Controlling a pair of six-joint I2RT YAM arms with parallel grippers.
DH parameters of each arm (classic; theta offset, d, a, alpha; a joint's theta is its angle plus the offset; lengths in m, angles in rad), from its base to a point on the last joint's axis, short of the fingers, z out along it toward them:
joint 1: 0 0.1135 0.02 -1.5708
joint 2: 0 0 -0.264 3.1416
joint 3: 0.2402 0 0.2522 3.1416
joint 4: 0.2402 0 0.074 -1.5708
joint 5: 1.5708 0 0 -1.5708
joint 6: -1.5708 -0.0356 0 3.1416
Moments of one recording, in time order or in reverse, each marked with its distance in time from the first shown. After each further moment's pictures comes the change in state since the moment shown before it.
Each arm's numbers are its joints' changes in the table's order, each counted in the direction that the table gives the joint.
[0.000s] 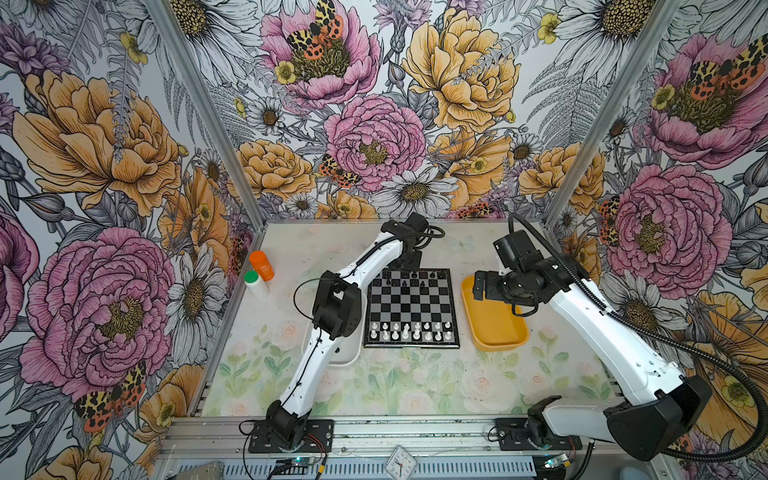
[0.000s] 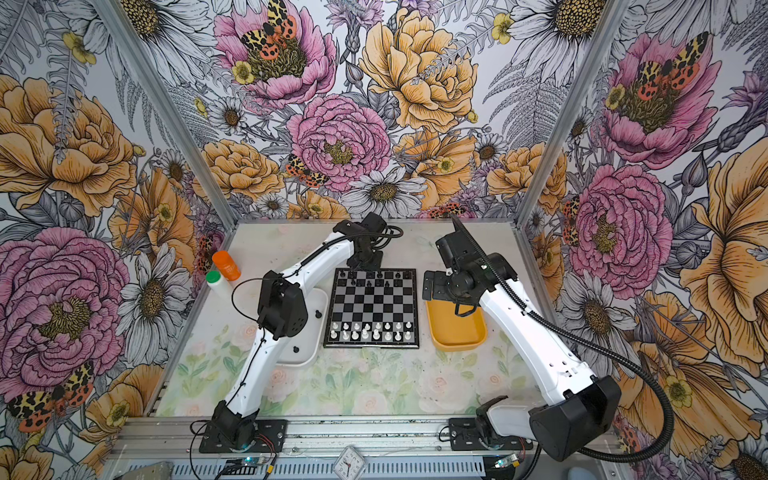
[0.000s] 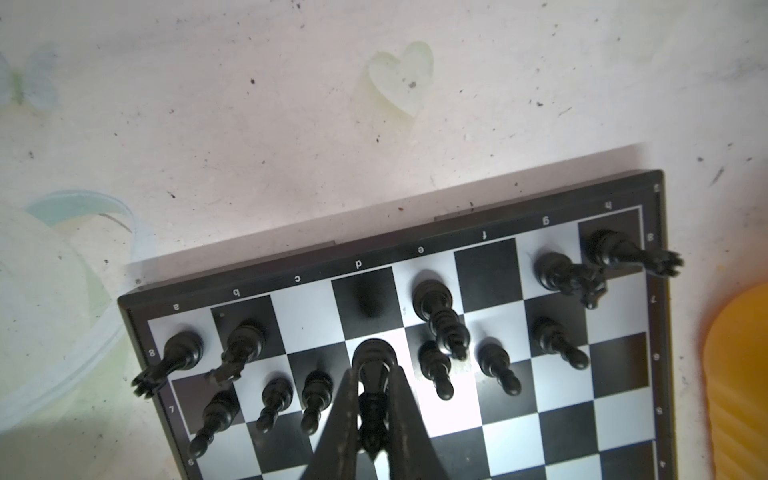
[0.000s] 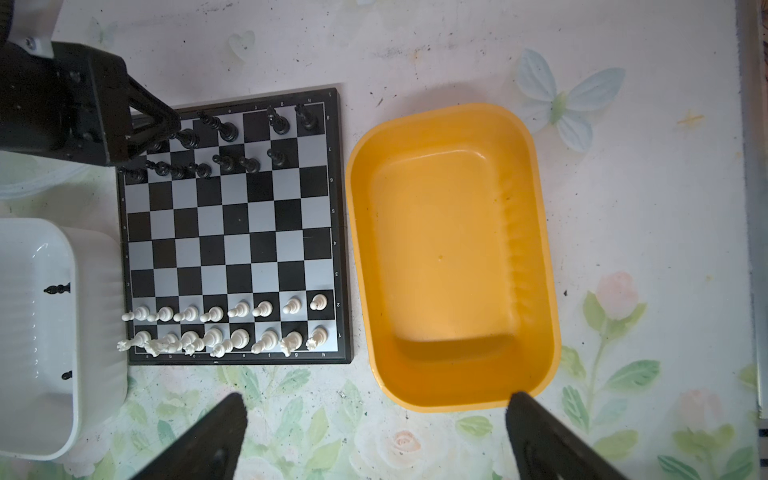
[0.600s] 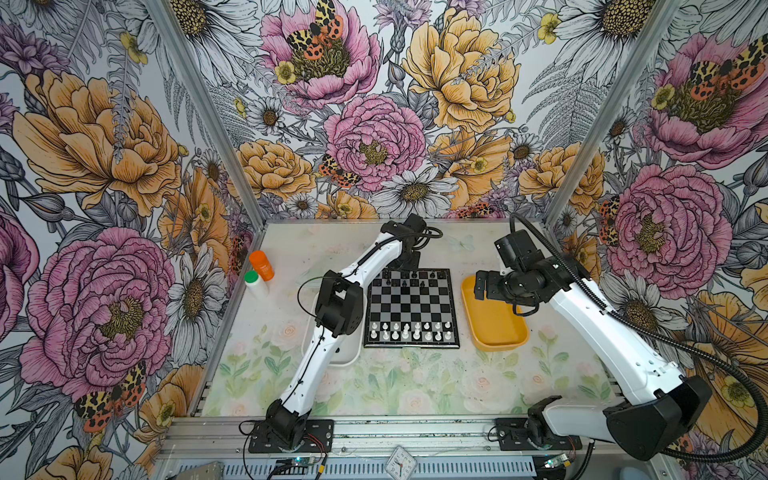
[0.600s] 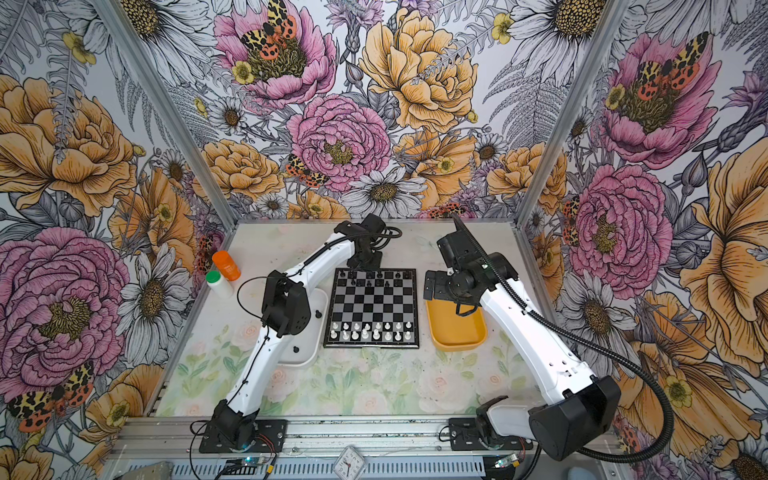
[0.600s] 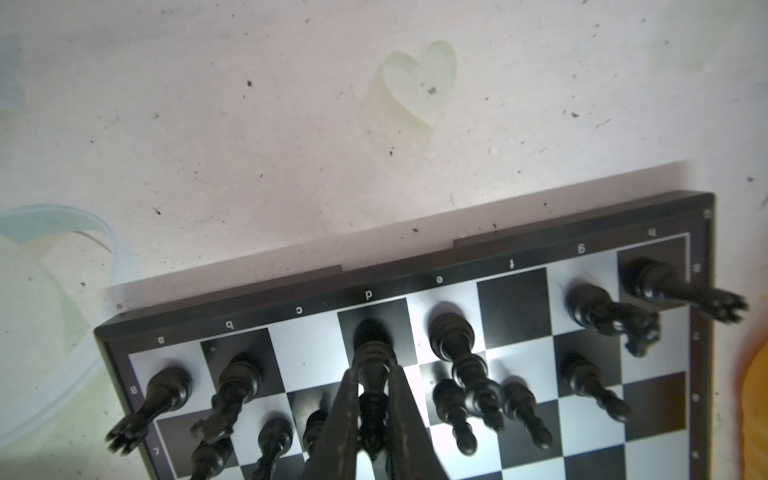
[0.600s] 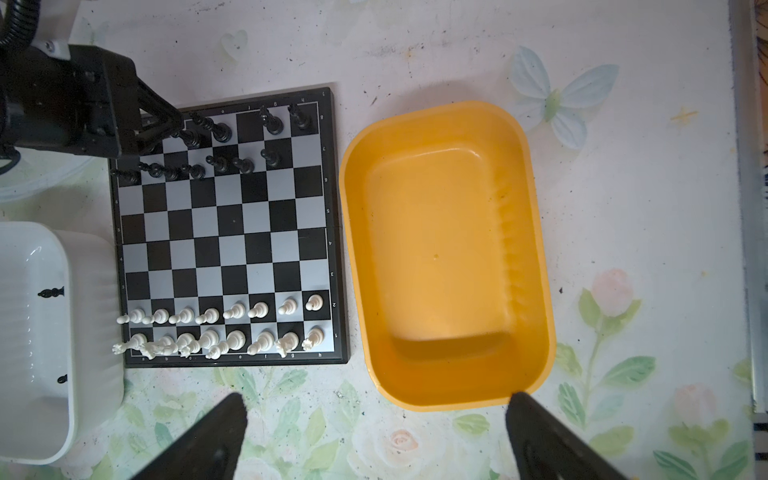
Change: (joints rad) left arm 0.022 0.062 0.048 0.002 0.009 0.000; right arm -0.011 0.004 0.001 0.007 0.000 0.003
